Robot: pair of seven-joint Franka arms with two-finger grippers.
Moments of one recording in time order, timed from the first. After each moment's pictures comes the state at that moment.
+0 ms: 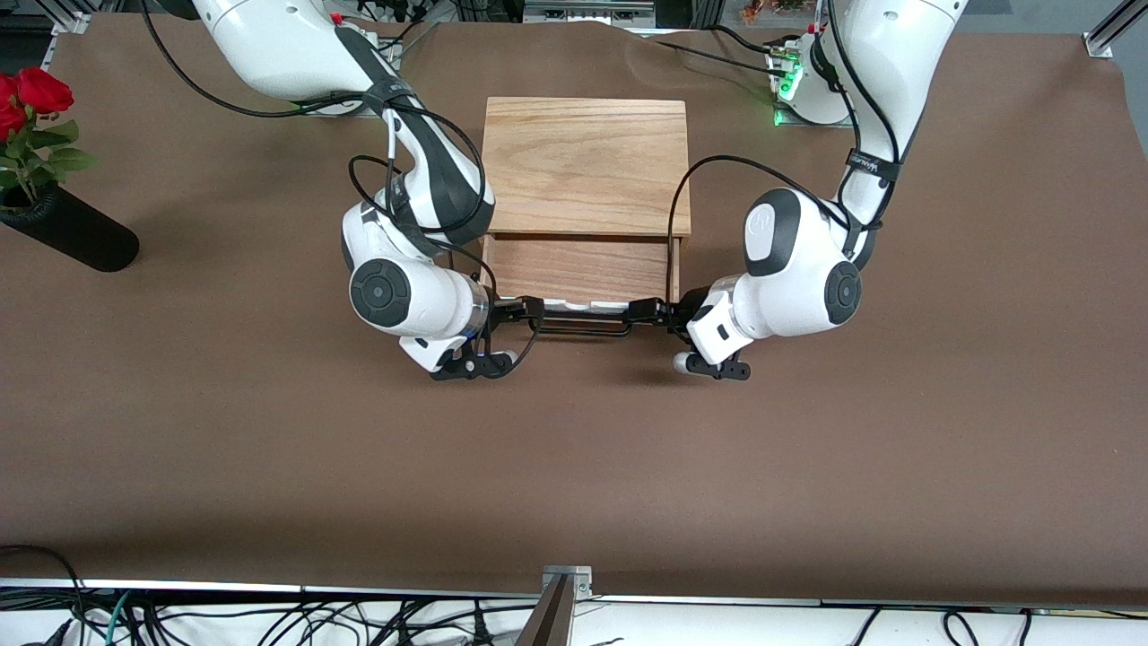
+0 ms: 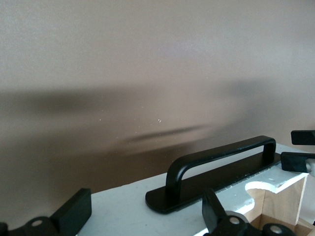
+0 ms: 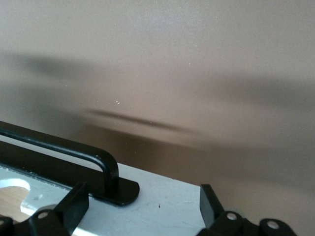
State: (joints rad) left arm -0.41 0.54 -0.03 -1.69 -0.76 2.18 0.06; right arm 0.43 0.69 0.12 -1.36 0.29 1.95 0.31
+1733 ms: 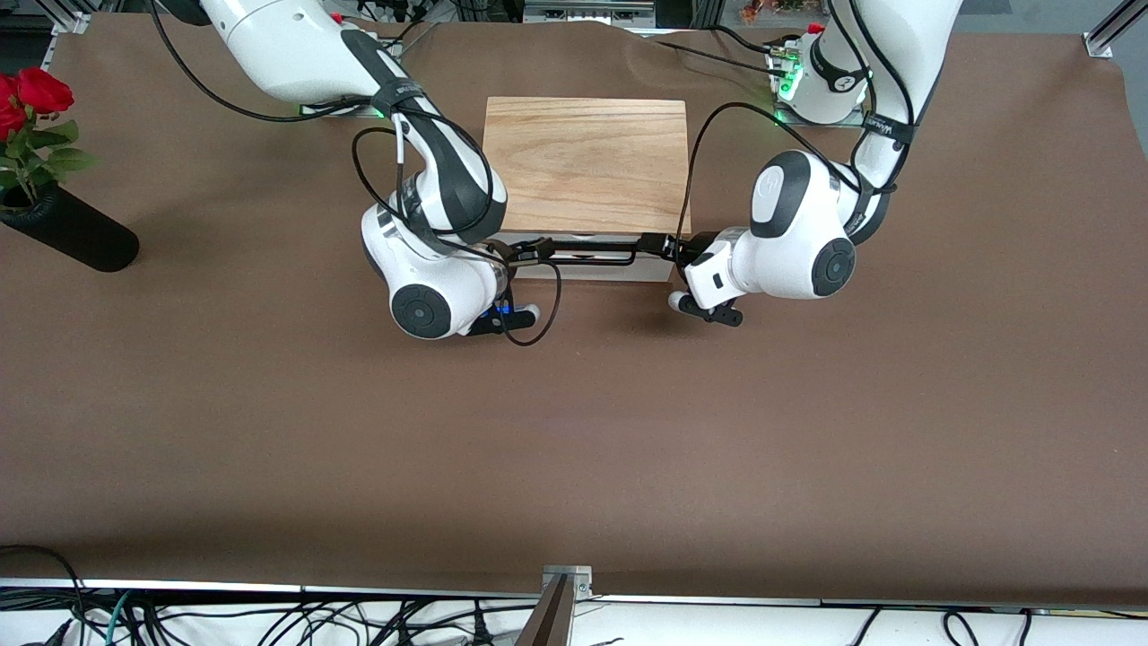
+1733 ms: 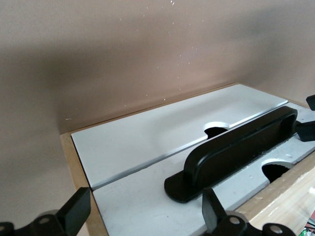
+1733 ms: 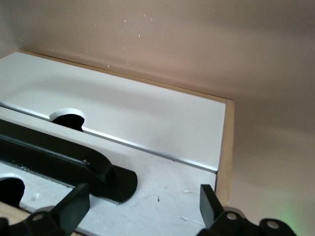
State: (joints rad) left arm -0.41 0.39 -0.03 -1.91 -0.72 1.98 0.11; right arm 0.43 0.71 0.16 -1.37 0.42 1.62 0.31
